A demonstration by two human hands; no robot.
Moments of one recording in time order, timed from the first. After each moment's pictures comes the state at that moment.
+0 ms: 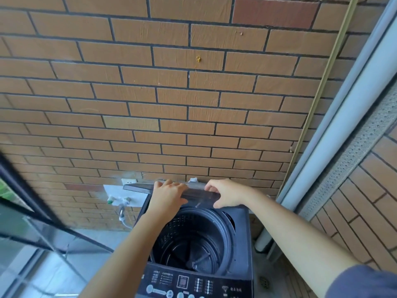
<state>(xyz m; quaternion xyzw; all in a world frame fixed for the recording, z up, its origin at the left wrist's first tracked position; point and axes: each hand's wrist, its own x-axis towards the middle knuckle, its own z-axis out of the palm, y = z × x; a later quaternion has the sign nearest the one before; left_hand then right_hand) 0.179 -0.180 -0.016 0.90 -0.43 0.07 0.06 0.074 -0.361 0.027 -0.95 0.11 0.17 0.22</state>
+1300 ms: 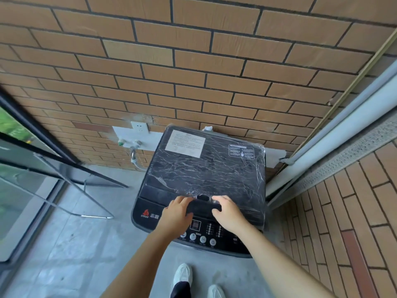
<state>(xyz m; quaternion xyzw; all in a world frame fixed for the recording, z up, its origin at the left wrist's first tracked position) 0.106 -0.106 -0.172 0.90 -0.31 -0.25 0.19 0.016 -0.267 -0.152 -0.87 0.28 0.15 0.37</state>
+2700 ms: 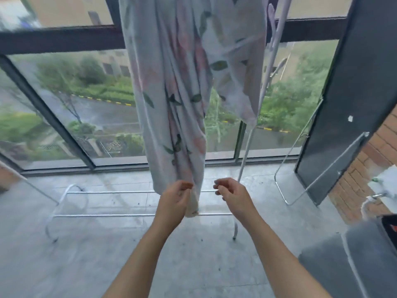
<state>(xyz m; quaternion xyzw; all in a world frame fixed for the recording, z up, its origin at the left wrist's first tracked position) -0.401 0.388 -0.049 0.79 0.37 0.24 0.43 -0.258 0.273 -0.043 -0.72 -0.26 0.32 0.55</state>
